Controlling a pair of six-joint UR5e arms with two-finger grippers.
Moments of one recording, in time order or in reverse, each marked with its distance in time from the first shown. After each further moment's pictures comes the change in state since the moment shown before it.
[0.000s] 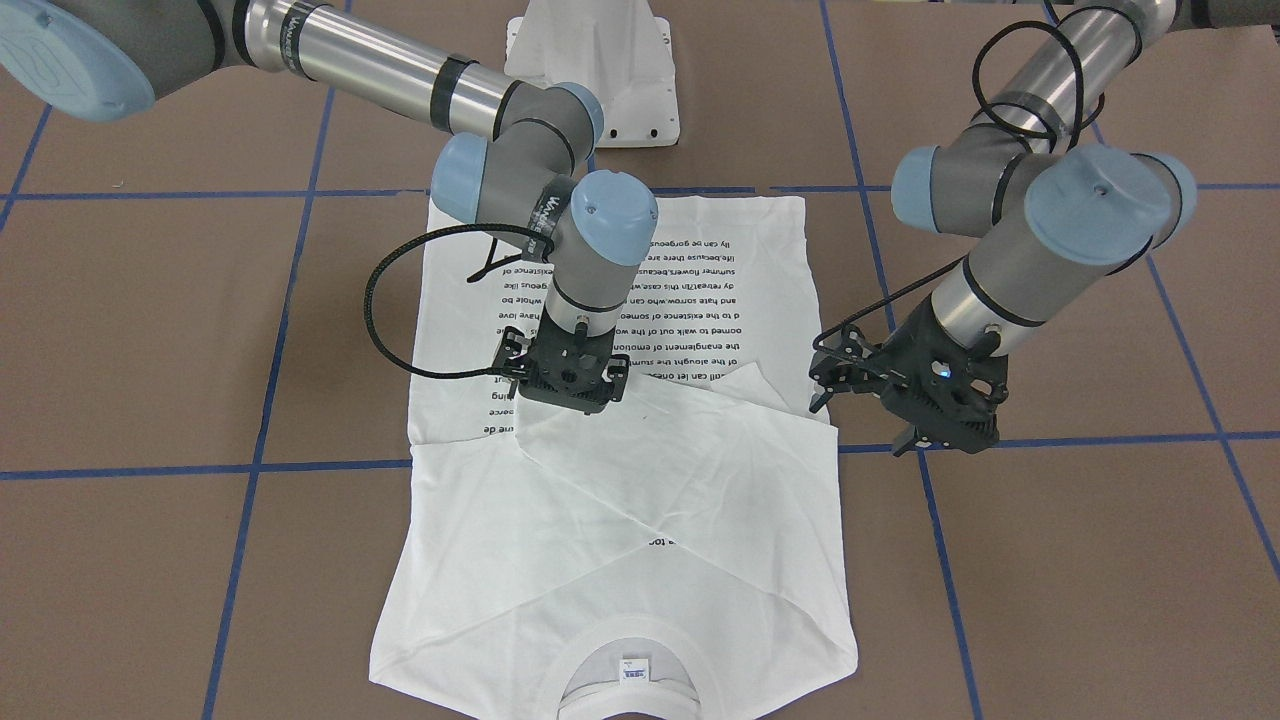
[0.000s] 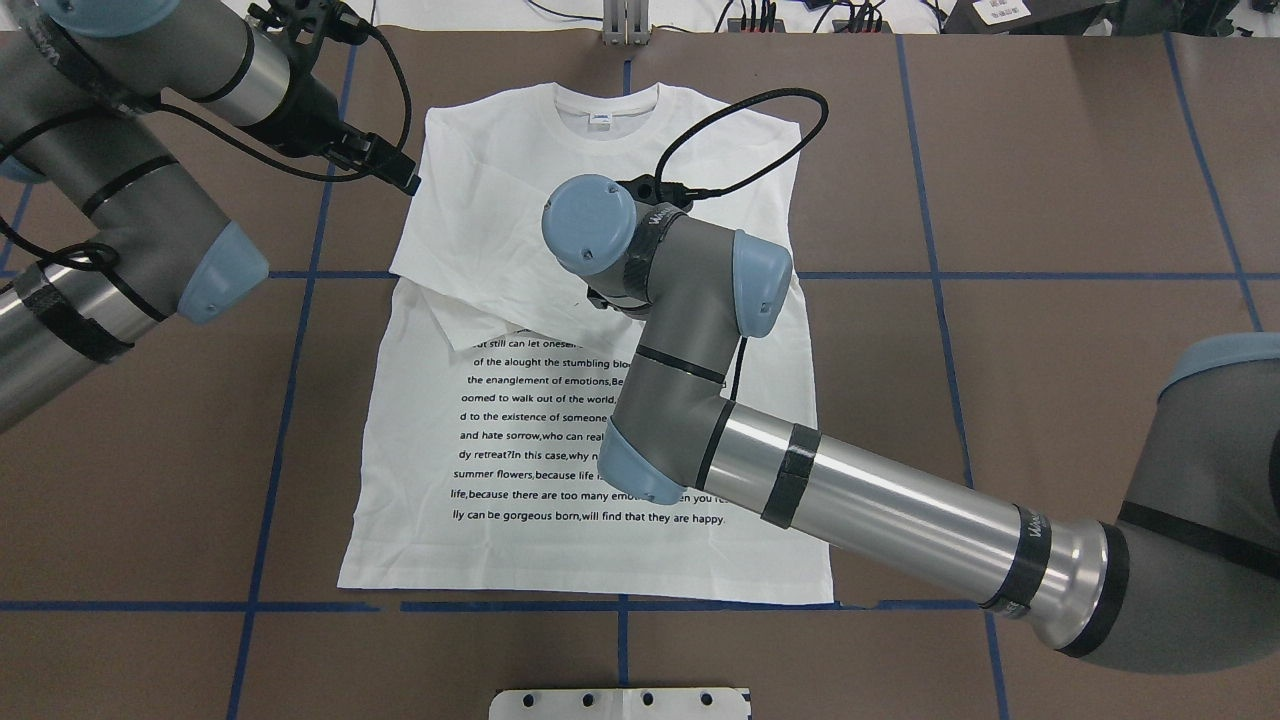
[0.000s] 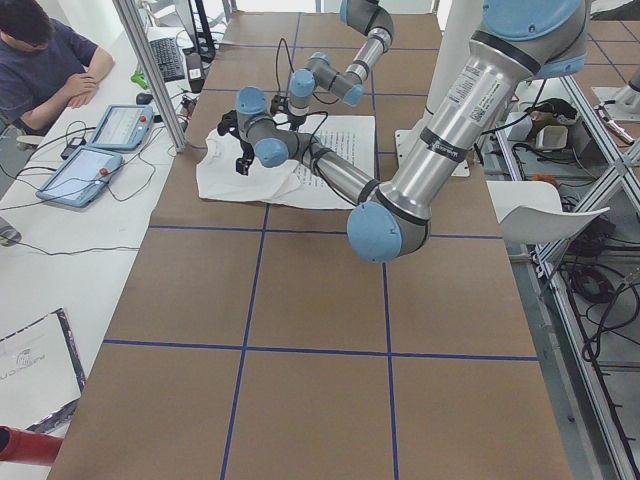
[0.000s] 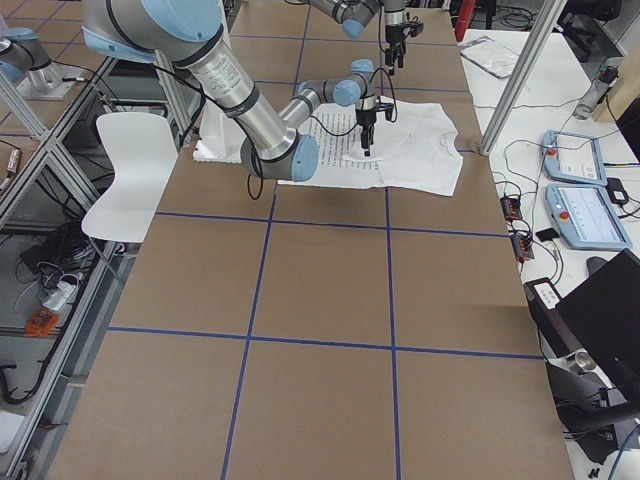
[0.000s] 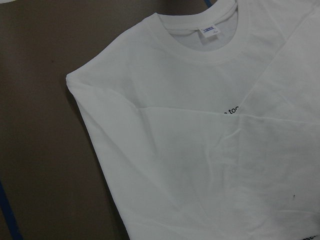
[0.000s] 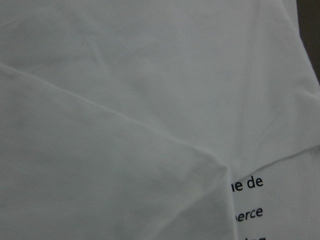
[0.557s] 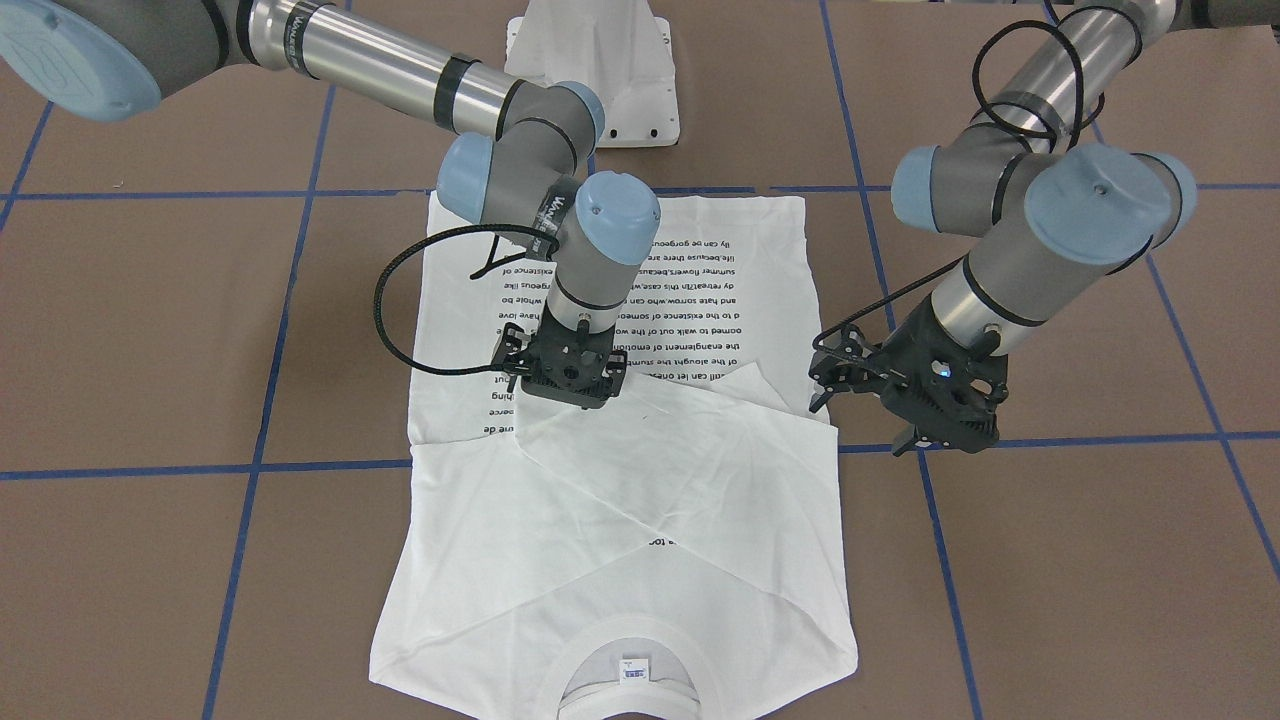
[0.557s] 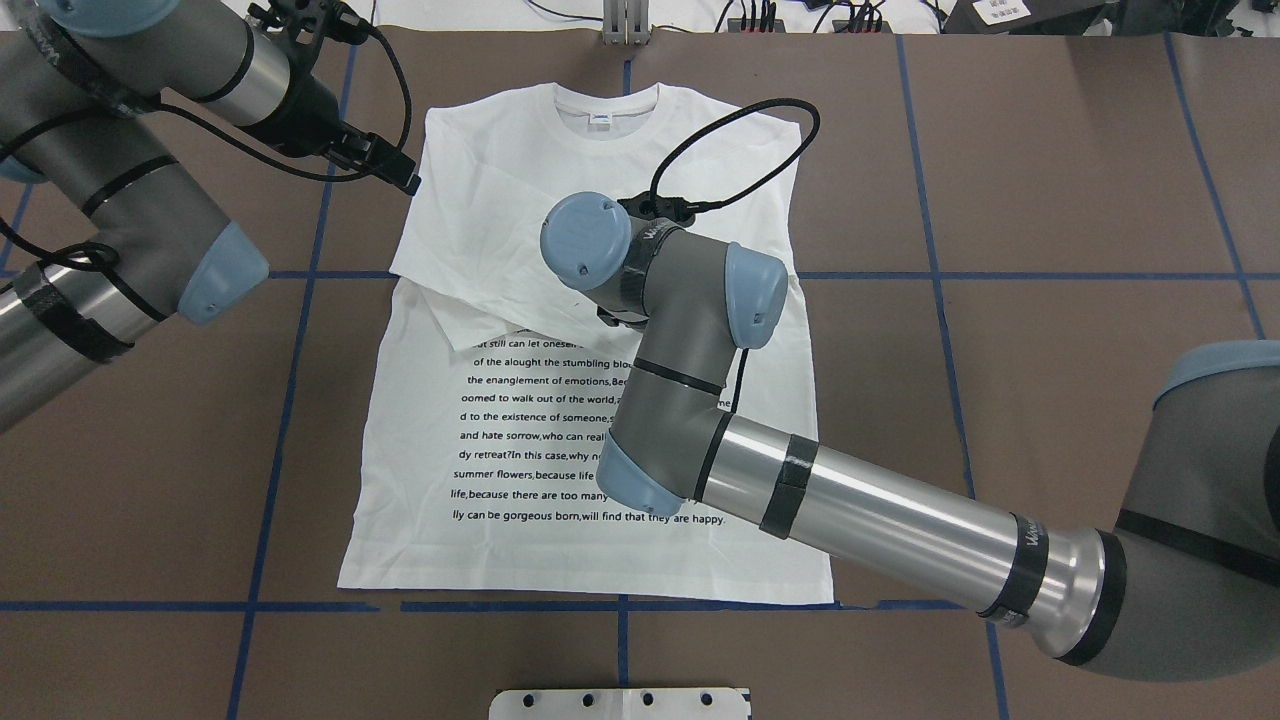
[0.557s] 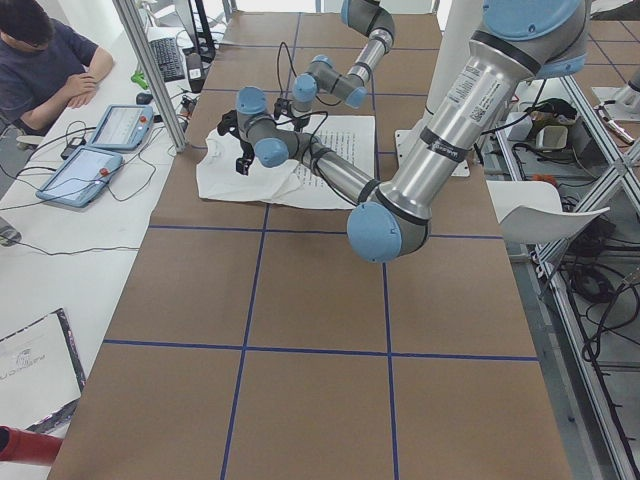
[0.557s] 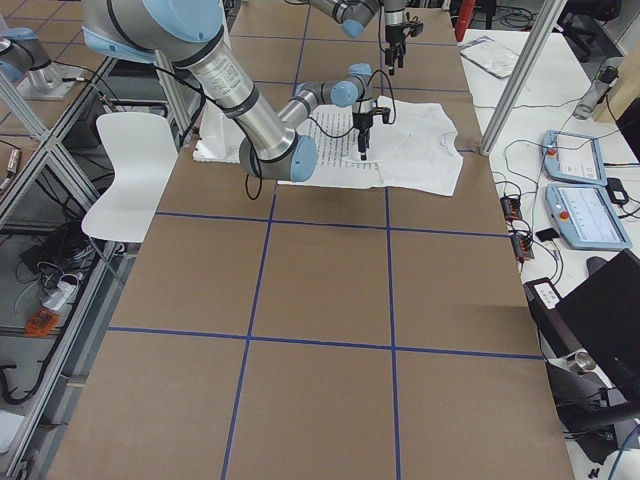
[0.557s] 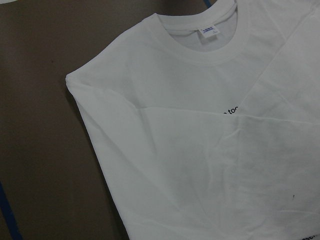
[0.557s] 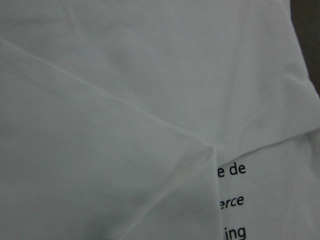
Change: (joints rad) left arm 0.000 0.000 -0.001 0.000 0.000 0.000; right arm -0.010 -0.003 -0.002 -0.080 -0.006 -0.060
